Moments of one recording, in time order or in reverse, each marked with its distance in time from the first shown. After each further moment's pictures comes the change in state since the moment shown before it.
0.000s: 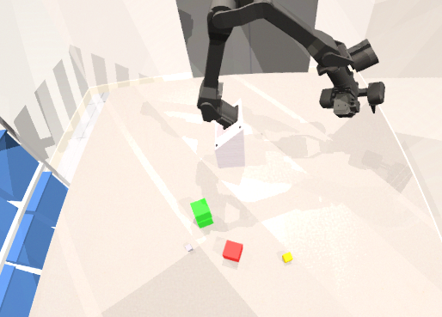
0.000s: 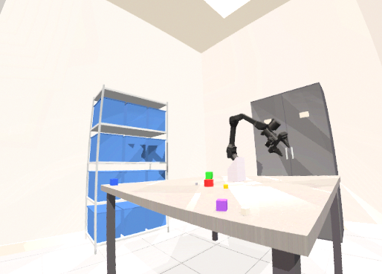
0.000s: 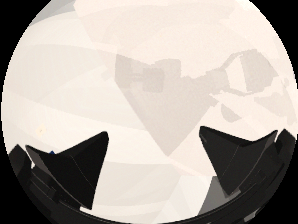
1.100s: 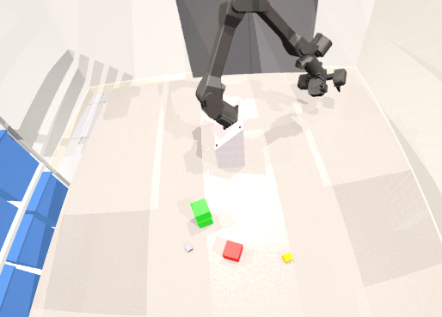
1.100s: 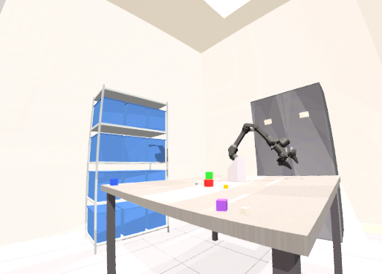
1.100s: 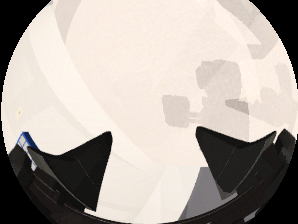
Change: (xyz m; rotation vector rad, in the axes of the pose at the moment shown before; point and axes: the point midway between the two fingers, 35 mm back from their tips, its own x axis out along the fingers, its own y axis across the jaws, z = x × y) arm 0.062 -0.172 -0.165 -0.012 0.125 -0.075
